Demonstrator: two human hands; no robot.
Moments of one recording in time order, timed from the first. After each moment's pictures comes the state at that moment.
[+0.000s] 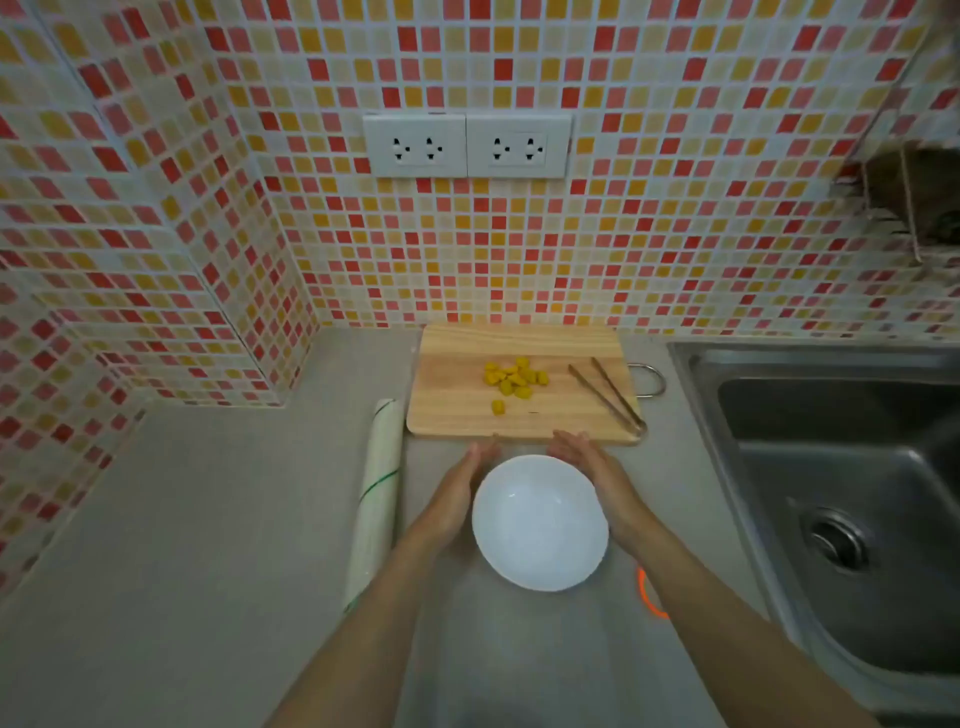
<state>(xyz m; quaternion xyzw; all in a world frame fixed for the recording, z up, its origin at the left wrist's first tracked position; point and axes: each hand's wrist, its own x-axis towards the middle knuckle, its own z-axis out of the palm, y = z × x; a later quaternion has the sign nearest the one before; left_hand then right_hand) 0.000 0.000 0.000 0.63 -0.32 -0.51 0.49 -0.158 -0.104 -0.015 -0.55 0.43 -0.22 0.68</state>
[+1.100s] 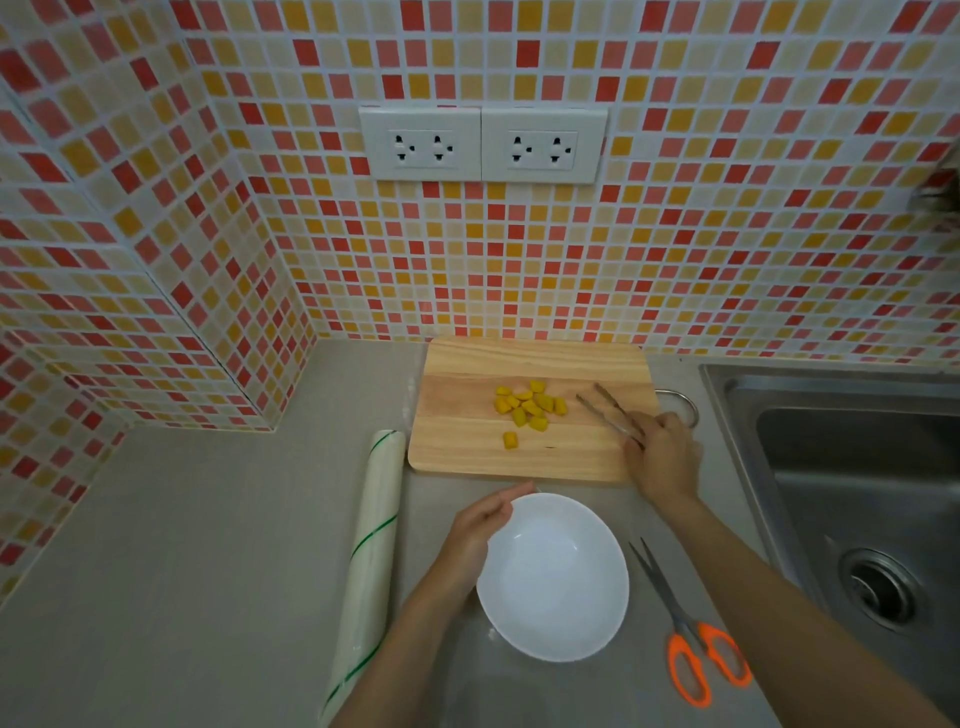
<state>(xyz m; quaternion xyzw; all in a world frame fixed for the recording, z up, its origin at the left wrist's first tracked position) 0.009 -0.023 -0.030 0.58 -0.23 -0.55 0.55 -0.146 -0.212 -0.025 -0.78 0.58 -0.16 0.16</state>
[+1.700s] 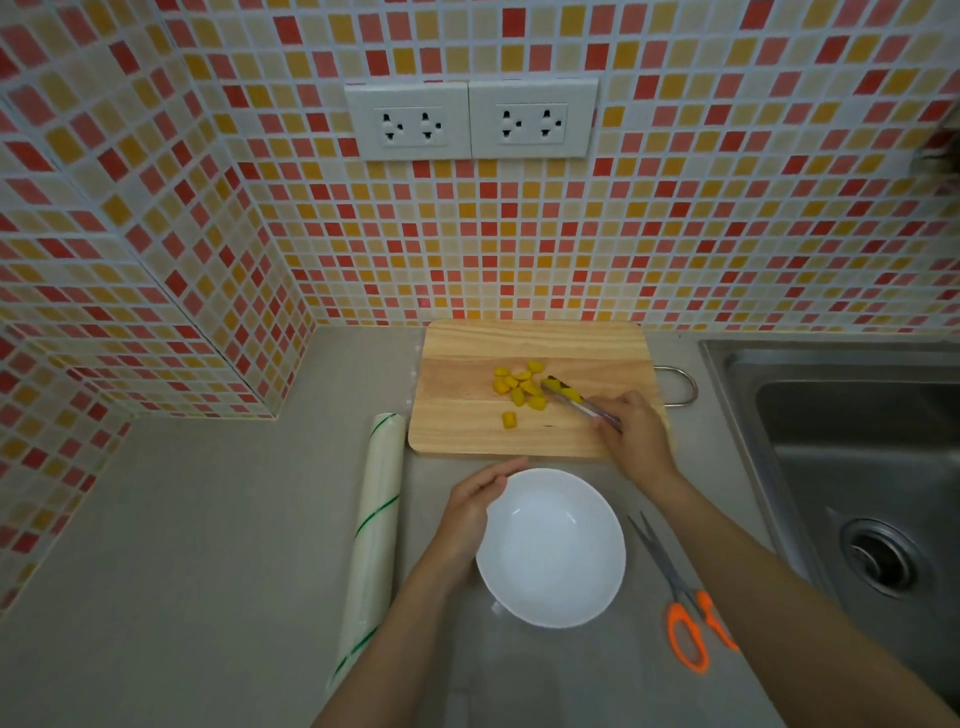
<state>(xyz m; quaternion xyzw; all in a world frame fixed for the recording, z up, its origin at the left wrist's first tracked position) 0.007 -0.023 -0.019 0.58 -0.21 -0.53 0.58 -0.134 -0.200 -0.023 -0.82 0.46 -0.21 0.28</state>
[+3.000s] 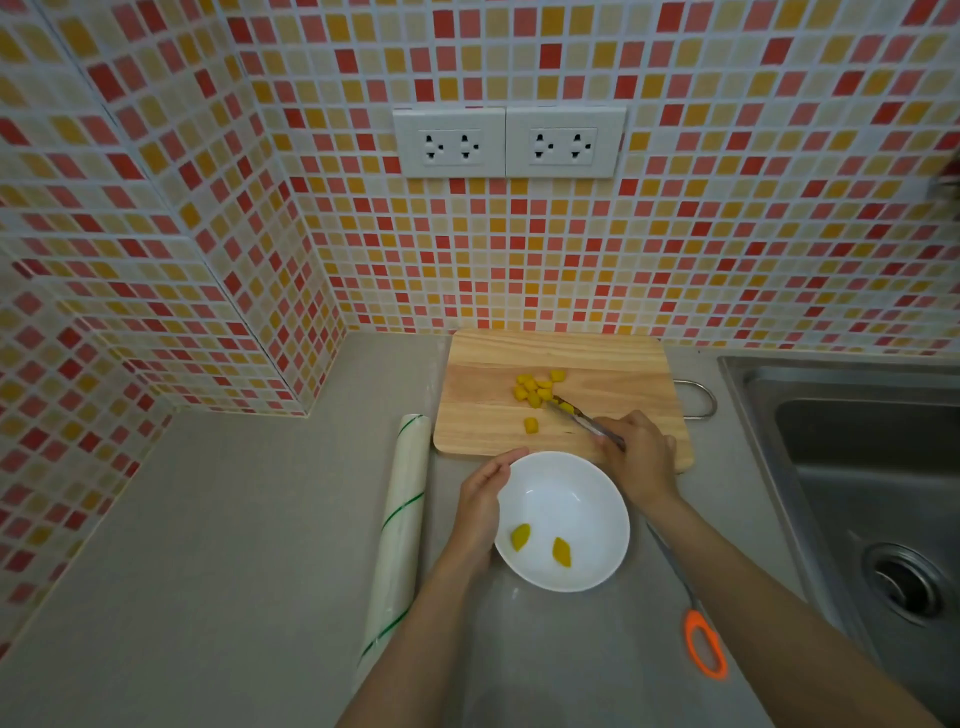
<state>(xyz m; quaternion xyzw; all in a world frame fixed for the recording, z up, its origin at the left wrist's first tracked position) 0.011 -0.026 -0.025 0.59 -0.17 -0.46 0.64 -0.123 -0.172 -0.023 -0.82 0.49 -0.18 0.24</state>
